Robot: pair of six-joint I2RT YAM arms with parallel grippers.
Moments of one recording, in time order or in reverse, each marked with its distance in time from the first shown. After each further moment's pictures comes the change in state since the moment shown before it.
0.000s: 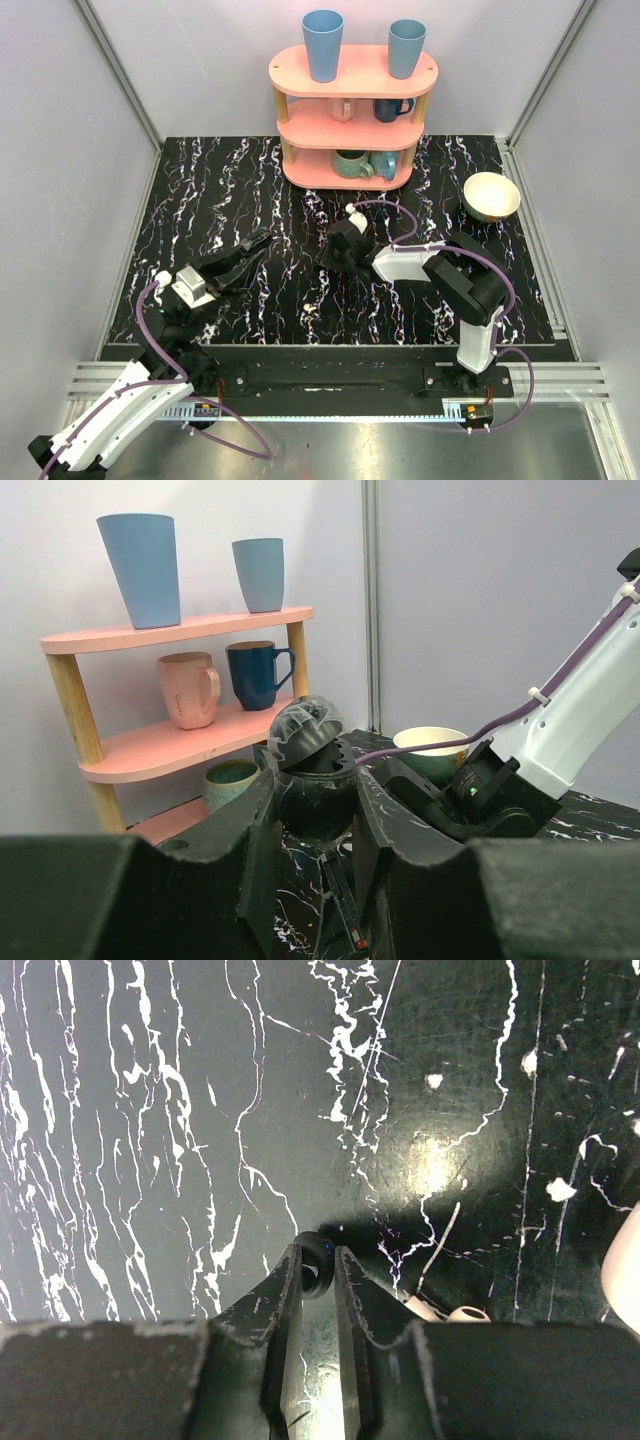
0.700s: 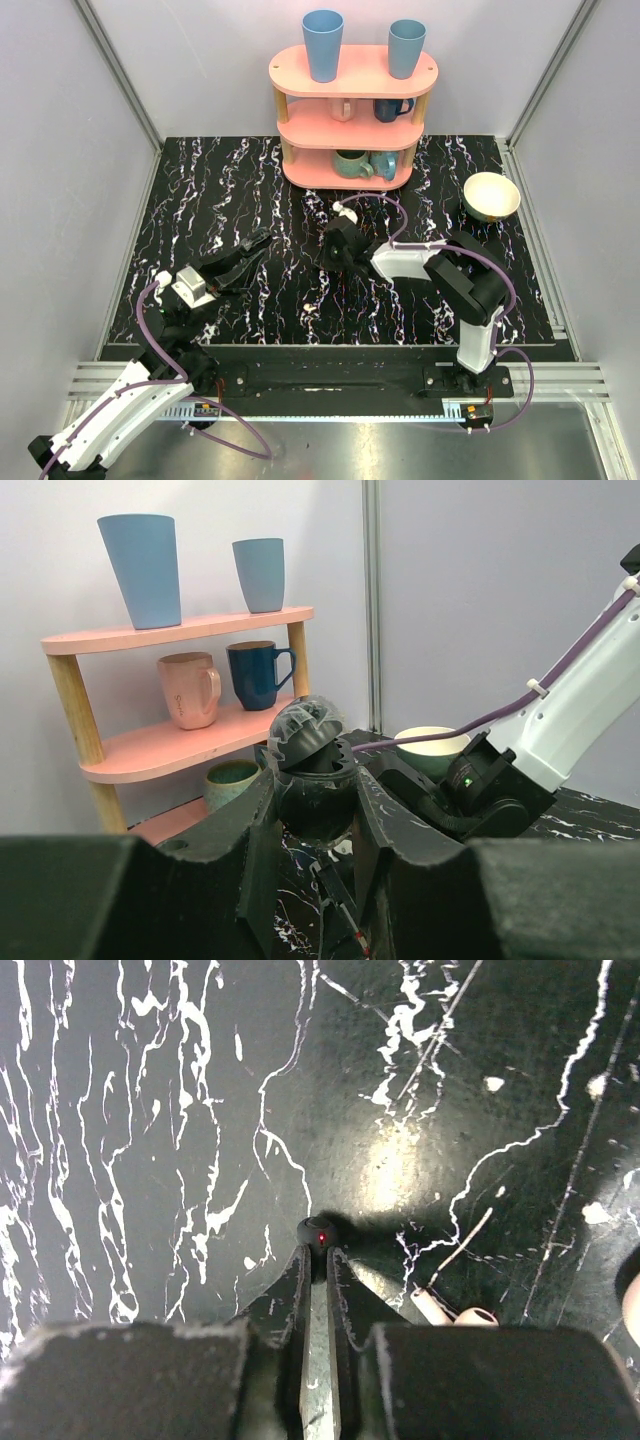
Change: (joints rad) left arm 0.000 0.000 0.000 0.000 0.000 0.003; right arm 0.003 0.000 0.033 -0.042 -0.082 -0.179
